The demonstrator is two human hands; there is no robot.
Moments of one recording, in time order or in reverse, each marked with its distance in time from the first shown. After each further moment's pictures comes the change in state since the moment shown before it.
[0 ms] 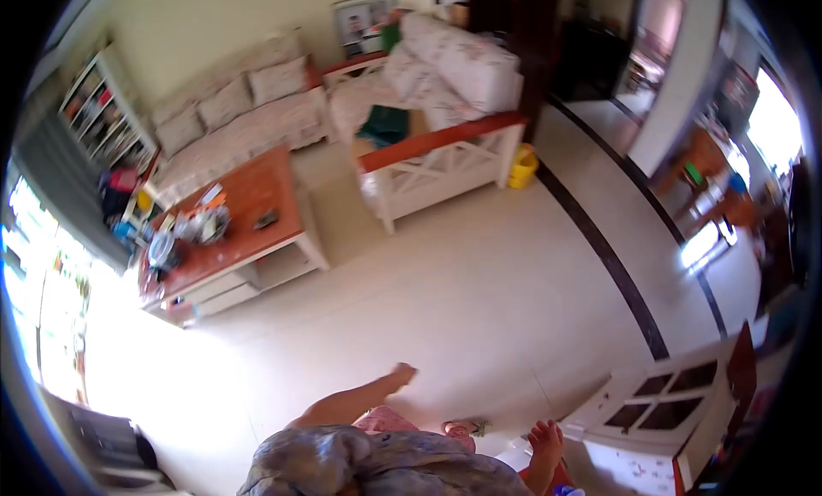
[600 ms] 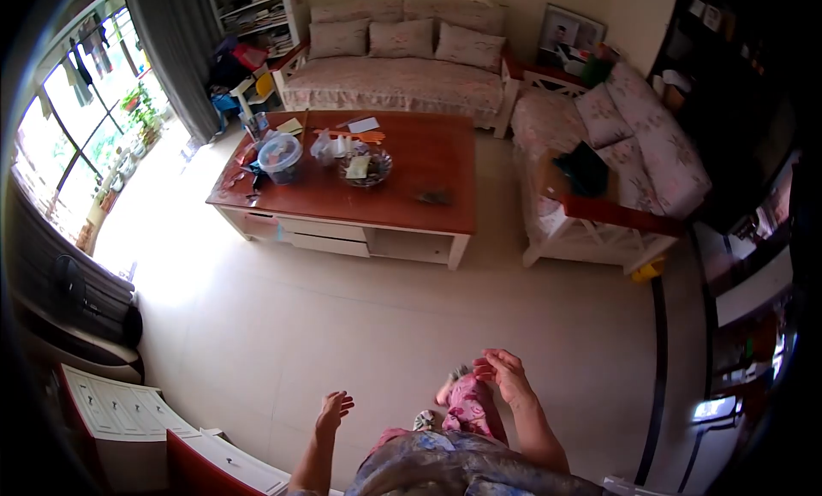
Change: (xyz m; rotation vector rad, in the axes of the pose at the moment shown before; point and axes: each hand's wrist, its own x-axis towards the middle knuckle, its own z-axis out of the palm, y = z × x) left_hand -0.414 -0.154 0.175 -2.271 1.085 -1.166; right_hand -0.120 0.271 0.507 -0.836 -1.091 0.391
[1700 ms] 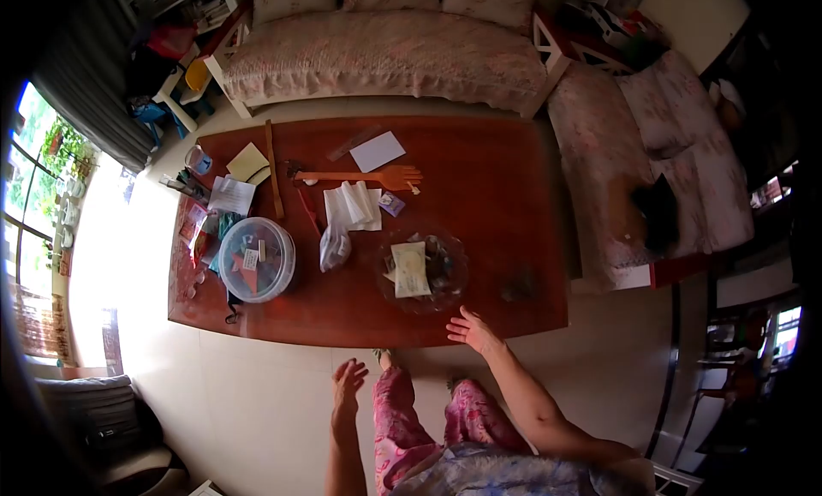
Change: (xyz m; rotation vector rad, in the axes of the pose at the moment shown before) left_hand 0.399 0.534 0.005 -0.136 -0.153 0.064; right_hand 0.655 0.021 0.293 0.303 0.272 0.460
